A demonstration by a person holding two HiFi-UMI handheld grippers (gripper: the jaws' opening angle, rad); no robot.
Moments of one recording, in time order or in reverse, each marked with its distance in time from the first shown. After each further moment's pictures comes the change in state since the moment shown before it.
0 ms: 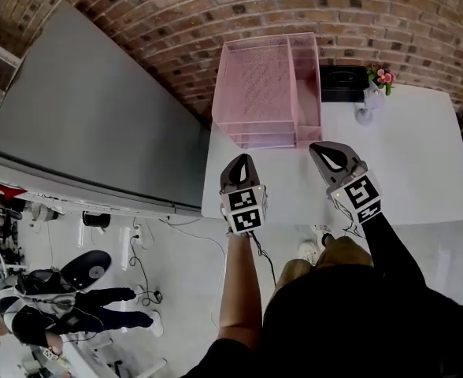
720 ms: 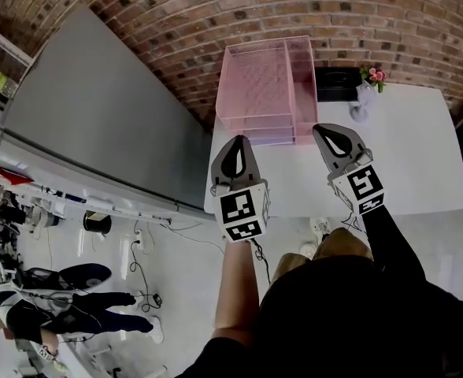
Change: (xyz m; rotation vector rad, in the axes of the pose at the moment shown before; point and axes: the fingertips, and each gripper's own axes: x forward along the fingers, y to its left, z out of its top) left arm -0.096 -0.019 0.118 0.025 -0.301 -0.011; right arm -0.037 0.002 0.062 -0.088 -0.129 -0.133
